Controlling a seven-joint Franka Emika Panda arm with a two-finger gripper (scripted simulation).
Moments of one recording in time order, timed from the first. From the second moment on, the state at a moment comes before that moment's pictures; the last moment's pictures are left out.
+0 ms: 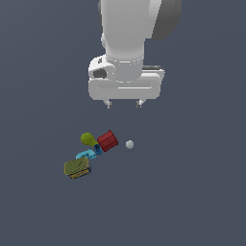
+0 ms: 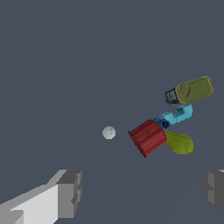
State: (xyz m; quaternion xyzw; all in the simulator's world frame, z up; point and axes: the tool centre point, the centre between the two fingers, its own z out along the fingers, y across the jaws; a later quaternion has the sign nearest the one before) arm 0.002 0.005 0.322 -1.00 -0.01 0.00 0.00
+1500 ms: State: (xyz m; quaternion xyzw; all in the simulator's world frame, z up) arm 0.015 -0.012 0.292 -1.00 -0.04 -0.01 0.00
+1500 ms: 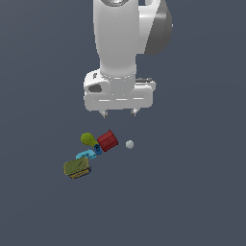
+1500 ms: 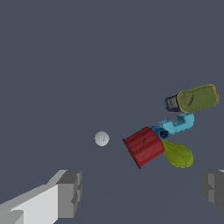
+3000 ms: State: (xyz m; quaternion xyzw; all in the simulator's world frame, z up) arm -0.020 -0.162 0.119 -0.96 -0.28 0.00 0.00
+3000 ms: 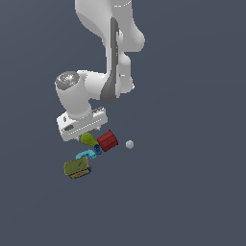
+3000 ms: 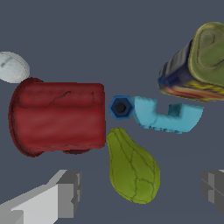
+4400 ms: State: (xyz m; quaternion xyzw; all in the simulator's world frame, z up) arm -0.036 -0.181 0.047 -0.95 -0.33 0.00 0.00
